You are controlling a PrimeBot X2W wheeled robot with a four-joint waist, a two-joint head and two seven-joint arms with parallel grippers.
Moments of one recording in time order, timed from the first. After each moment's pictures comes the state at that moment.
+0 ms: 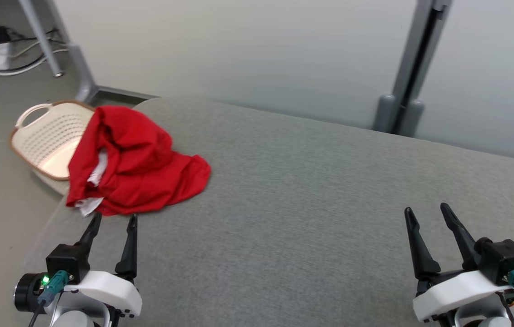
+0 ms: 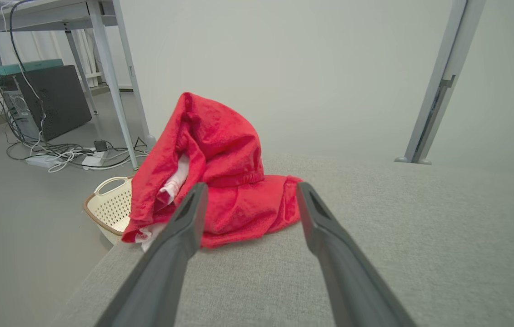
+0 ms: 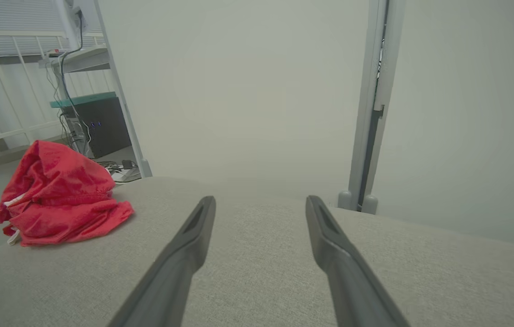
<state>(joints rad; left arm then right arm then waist) -0.17 0.14 -0.09 0.46 -0.21 -0.06 -0.26 -0.02 -0.08 0.08 0.09 0.17 0.13 -0.05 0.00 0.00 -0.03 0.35</state>
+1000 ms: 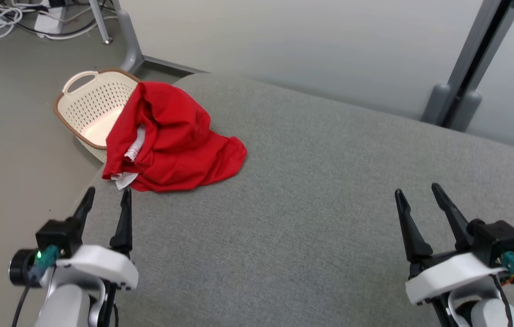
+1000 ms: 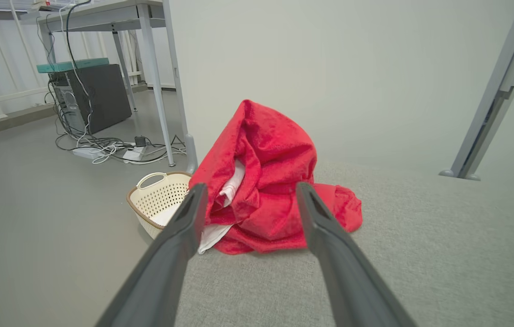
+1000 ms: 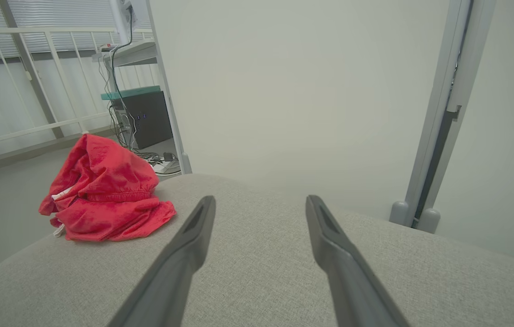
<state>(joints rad) -0.24 0.14 -0.07 0.48 -0.23 -0.07 -0.26 -0.07 -0.08 0.11 0.06 0.16 0.13 -0.02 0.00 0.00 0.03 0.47</state>
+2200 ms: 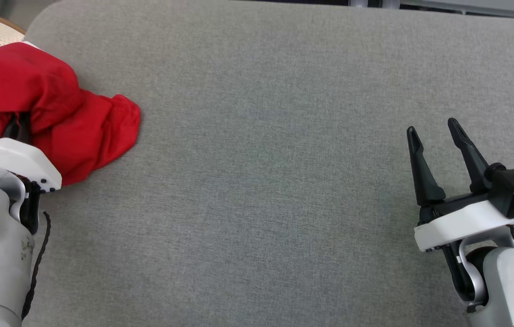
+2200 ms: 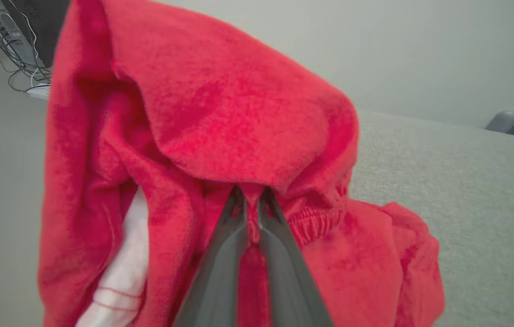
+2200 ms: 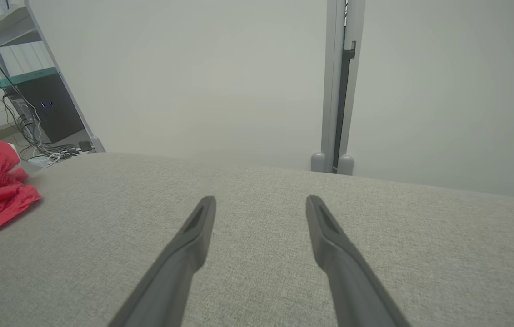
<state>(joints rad) -0.87 0.28 -0.07 1.22 -0.36 -0.13 -0.25 -0.27 -0.12 0.11 0.03 0.14 0.13 0.00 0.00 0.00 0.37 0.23</state>
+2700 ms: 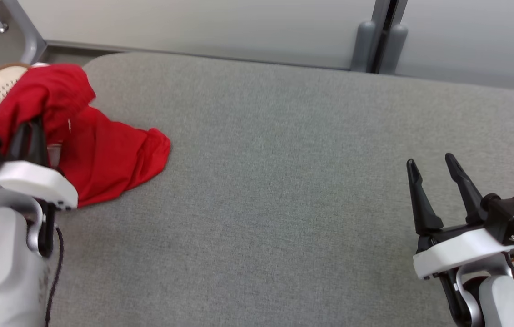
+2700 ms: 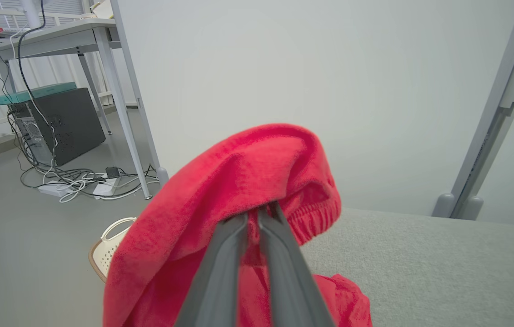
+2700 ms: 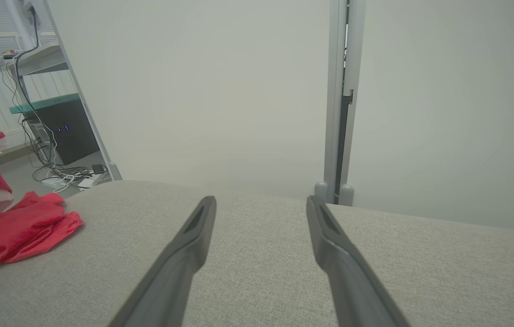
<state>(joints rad) -0.64 0.27 -0.02 0.75 -0.29 -0.08 -0.26 -0.18 -0.10 0.09 0.06 0.16 0.13 -0.02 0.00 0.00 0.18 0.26</state>
